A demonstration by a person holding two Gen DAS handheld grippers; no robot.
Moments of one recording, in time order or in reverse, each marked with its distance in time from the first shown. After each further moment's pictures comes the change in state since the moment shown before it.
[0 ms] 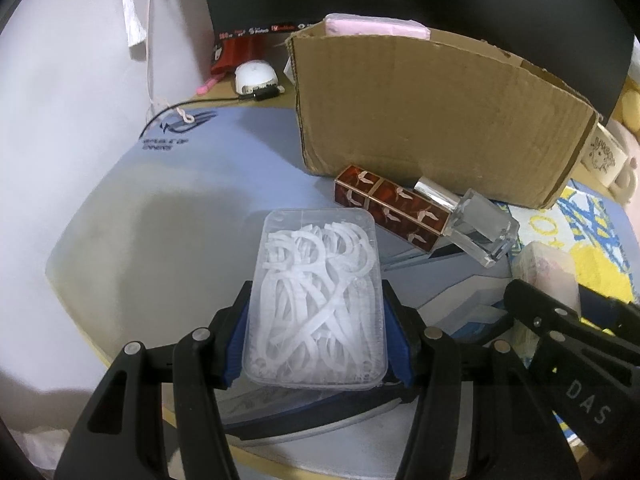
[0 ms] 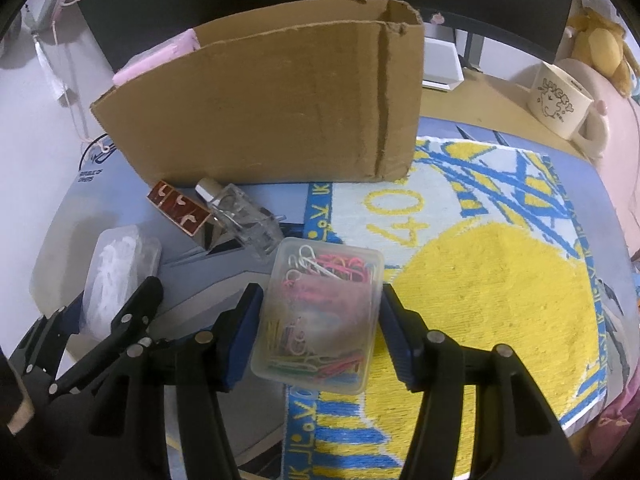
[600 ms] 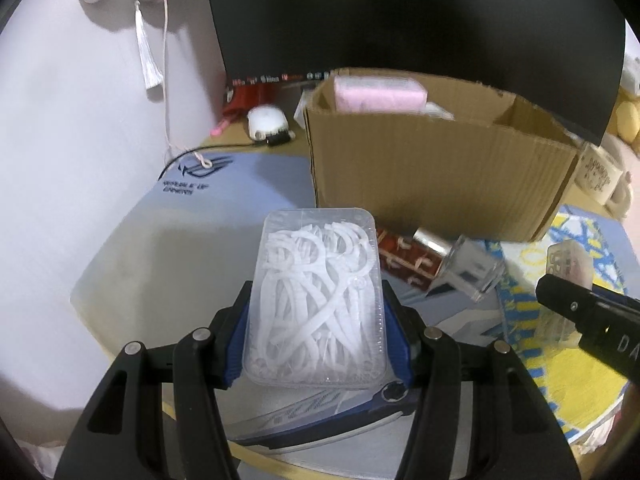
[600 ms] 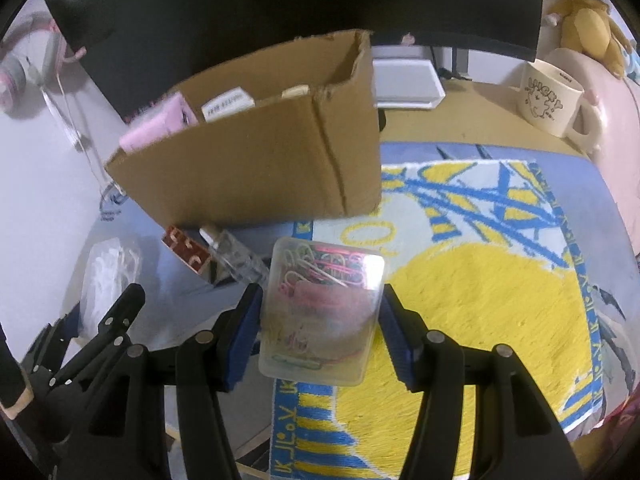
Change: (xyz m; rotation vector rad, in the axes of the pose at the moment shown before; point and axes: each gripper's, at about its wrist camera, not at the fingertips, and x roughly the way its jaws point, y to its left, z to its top) left arm -0.027 0.001 0.019 -0.008 -0.117 0.021; right arm -0.029 -0.040 0.016 0.085 -0.077 0.119
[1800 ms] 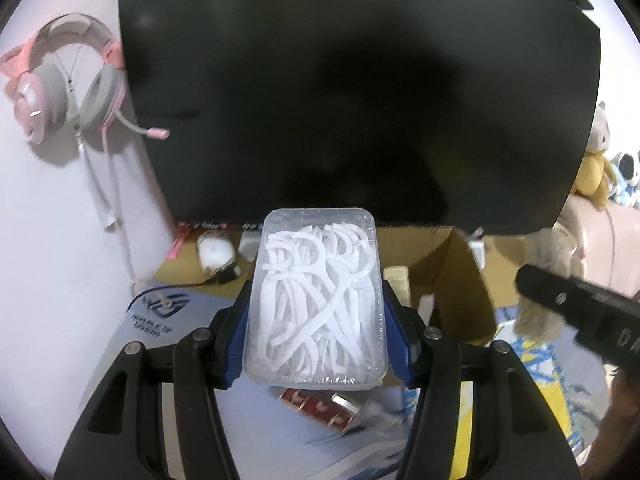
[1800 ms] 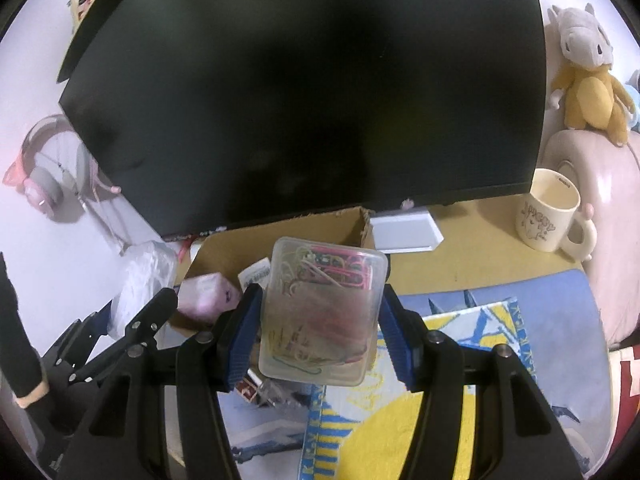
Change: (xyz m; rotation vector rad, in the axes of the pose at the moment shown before) left arm -0.047 -0.045 0.130 0.071 -0.190 -0.131; right arm -0.064 -0.018 0.110 0.025 -0.219 0.103
